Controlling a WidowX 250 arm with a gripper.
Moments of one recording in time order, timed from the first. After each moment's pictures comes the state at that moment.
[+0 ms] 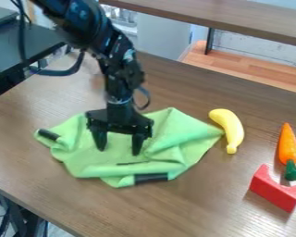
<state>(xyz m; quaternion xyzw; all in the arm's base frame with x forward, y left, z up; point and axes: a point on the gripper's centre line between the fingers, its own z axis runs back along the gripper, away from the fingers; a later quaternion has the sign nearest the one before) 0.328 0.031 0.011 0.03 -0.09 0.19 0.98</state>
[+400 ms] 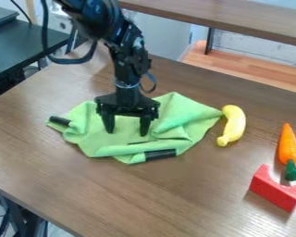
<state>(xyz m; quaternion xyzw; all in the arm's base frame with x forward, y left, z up) 0.365 0.045 0.014 0.04 -0.11 0.22 0.97</state>
